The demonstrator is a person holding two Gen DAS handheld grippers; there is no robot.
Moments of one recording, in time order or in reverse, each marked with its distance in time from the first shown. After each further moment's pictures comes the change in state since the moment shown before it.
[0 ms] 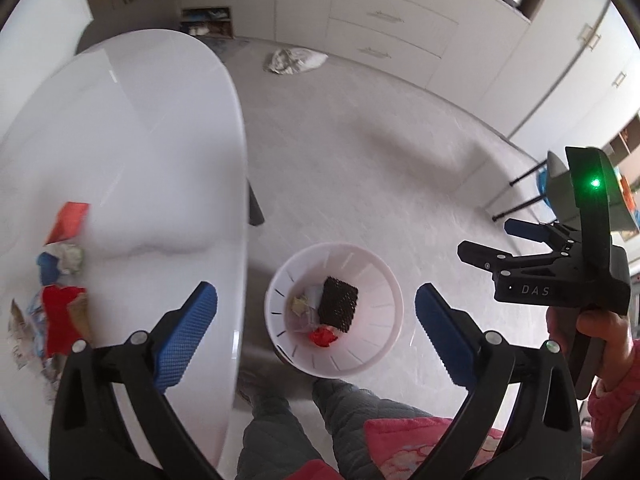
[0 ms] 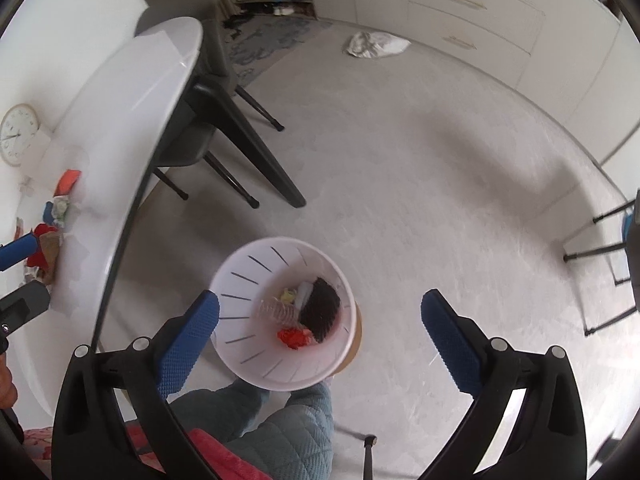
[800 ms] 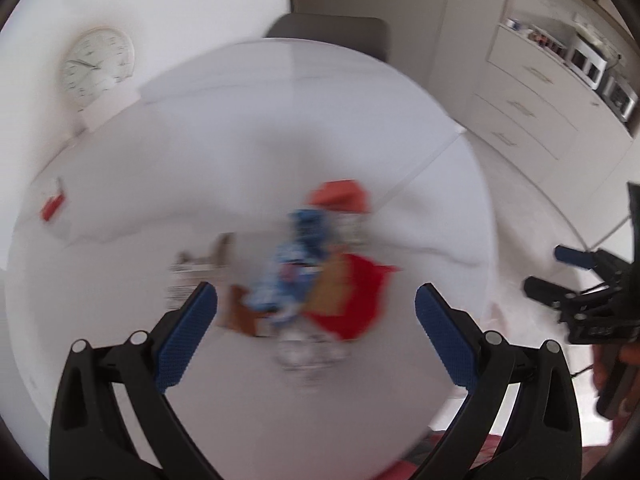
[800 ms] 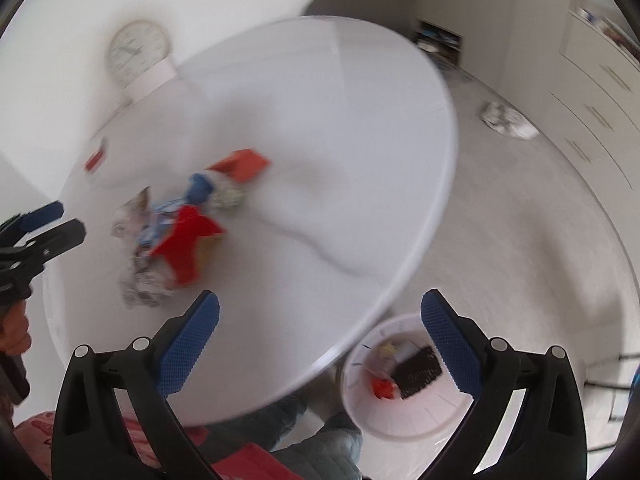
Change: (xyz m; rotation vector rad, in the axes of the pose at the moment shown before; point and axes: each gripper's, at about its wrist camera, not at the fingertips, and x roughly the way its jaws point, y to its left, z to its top) left arm -0.118 0.235 -0.092 -0.350 -0.170 0.312; right arm -0.027 0.247 0.033 -0.412 -0.057 0.207
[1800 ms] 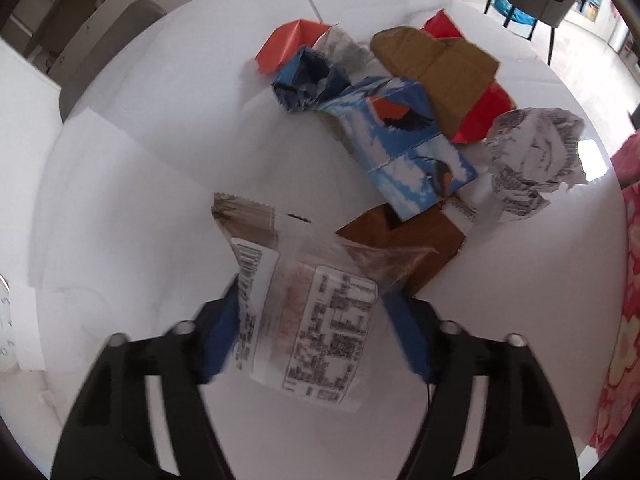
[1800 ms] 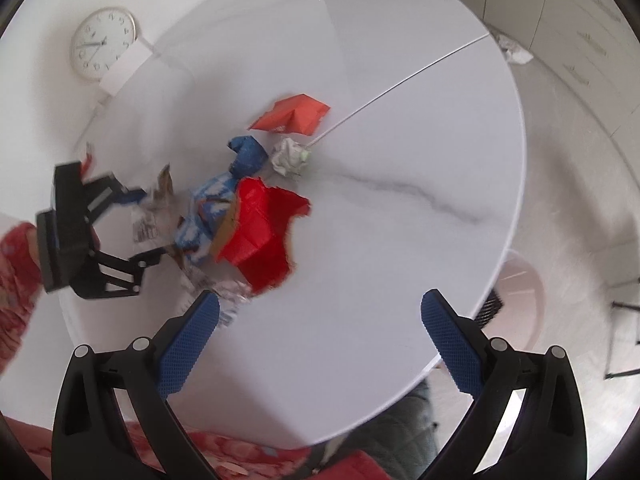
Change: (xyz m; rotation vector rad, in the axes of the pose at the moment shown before) left arm 0.150 0.082 -0.015 0.997 0.147 -0.236; right arm 0.051 0.084 0.008 0.240 0.193 0.015
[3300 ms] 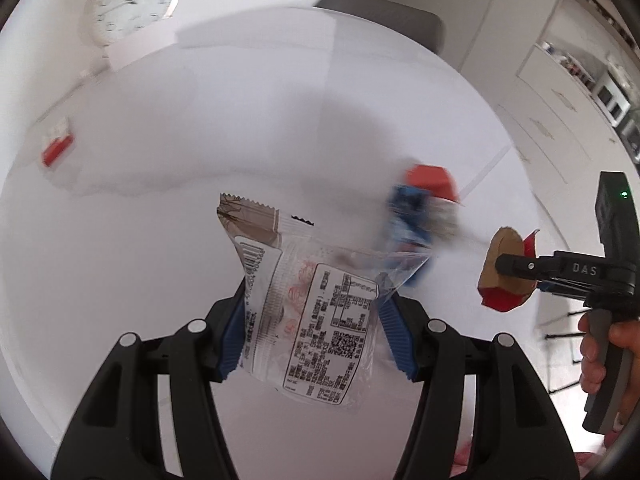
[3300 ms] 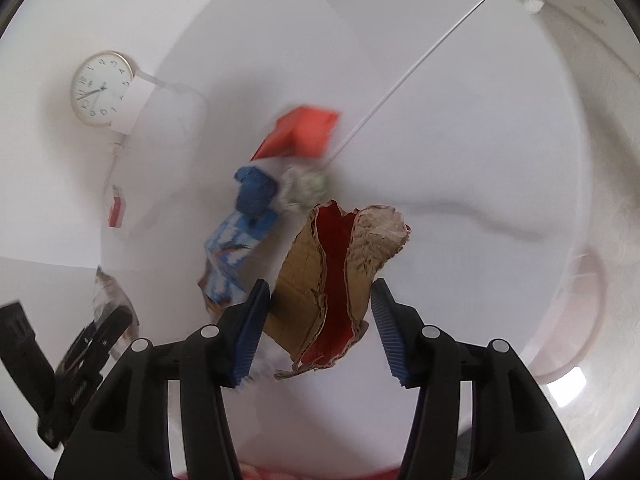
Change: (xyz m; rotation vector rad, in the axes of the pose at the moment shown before) left arm -0.110 -0.019 -0.014 -1.138 -0.128 0.116; right arm 0.022 -0.036 0.030 0.134 0.022 0.184
